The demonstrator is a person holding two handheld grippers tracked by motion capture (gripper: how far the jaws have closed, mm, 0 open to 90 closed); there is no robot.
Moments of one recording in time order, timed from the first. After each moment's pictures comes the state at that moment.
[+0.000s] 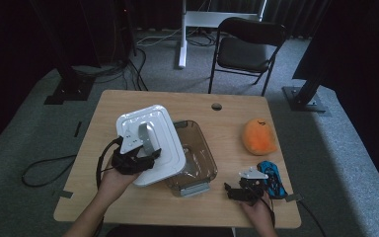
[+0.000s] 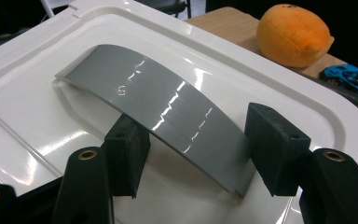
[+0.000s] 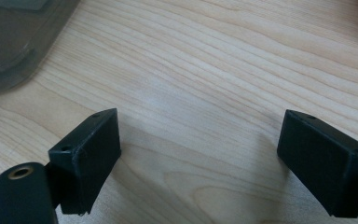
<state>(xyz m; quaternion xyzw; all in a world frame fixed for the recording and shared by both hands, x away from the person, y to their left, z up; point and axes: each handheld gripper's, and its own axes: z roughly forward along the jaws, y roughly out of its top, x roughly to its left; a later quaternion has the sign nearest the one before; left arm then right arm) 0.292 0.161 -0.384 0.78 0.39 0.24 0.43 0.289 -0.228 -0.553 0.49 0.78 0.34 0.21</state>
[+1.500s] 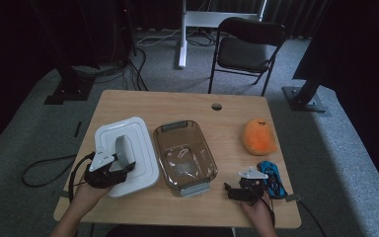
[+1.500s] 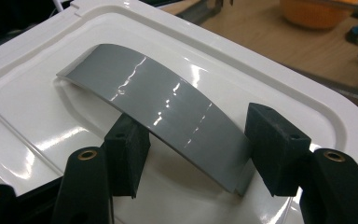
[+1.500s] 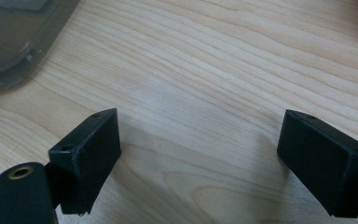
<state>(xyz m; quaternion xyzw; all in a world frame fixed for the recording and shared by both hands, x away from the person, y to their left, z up) 0.277 0.235 -0.435 0.79 0.38 0.24 0.42 0.289 -0.228 -0.553 0.49 0.78 0.34 0.21</state>
